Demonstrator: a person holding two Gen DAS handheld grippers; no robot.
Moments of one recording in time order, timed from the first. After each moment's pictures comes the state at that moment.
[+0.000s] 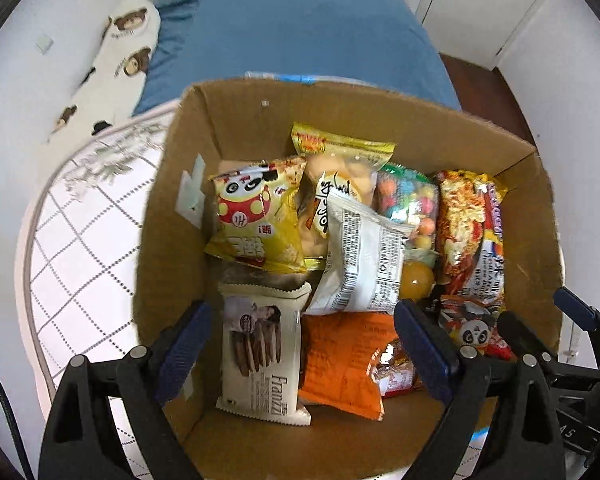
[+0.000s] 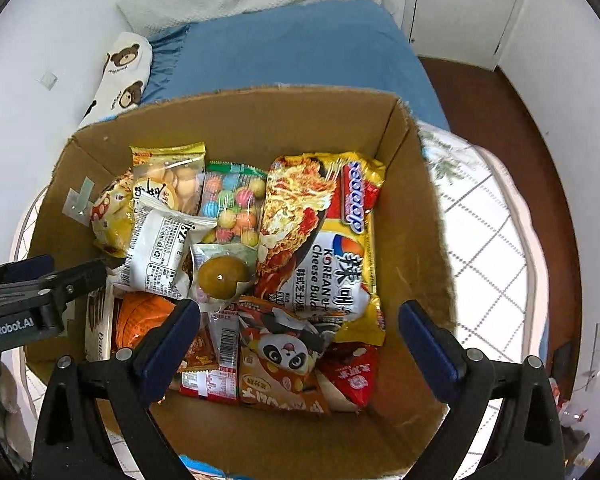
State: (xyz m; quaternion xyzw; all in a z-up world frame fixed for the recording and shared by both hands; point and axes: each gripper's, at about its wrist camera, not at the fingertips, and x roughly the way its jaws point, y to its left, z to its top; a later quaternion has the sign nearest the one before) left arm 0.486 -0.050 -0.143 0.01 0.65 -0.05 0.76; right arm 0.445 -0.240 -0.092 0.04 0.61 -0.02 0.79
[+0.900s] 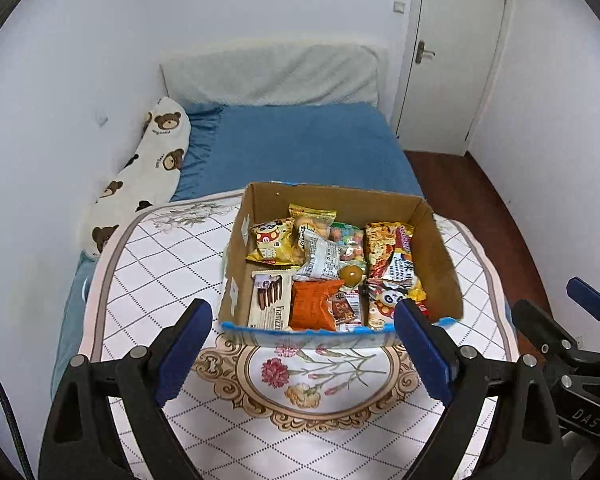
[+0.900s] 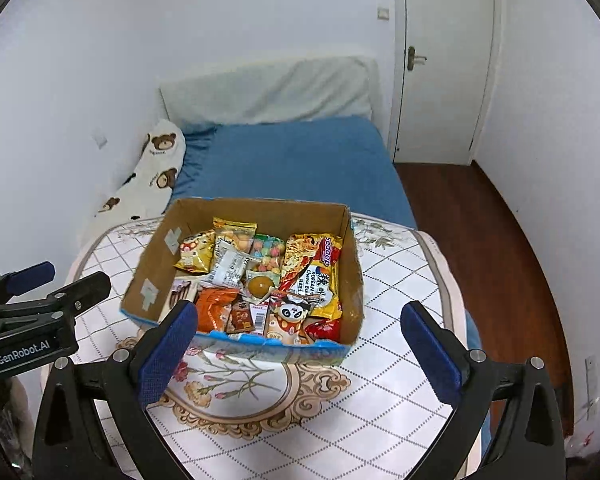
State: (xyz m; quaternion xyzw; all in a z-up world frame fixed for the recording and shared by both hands) left arm 0.302 -0.041 0.037 0.00 0.46 -0.05 0.89; right arm 0.261 -0.229 0.106 0.01 0.43 -0.01 0.90
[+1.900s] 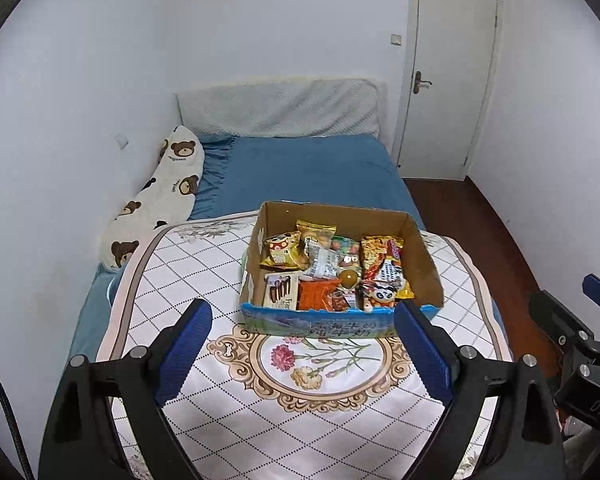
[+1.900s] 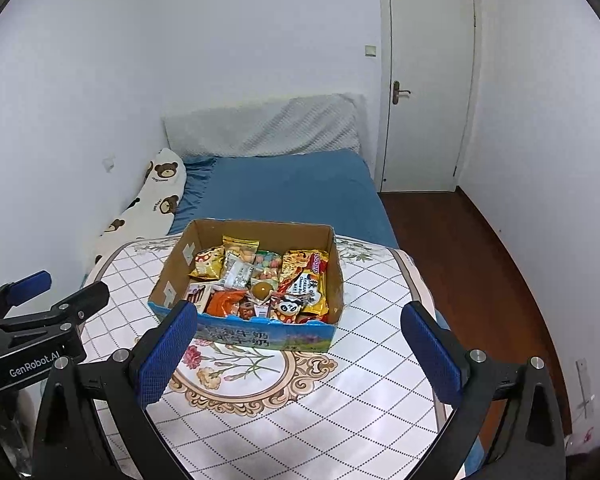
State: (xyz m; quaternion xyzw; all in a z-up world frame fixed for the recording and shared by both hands) left arm 0.231 -0.035 0.072 0.01 0.41 -0.04 0.91; right arm 0.178 -0.223 0.163 -0.01 0.38 -0.03 0.92
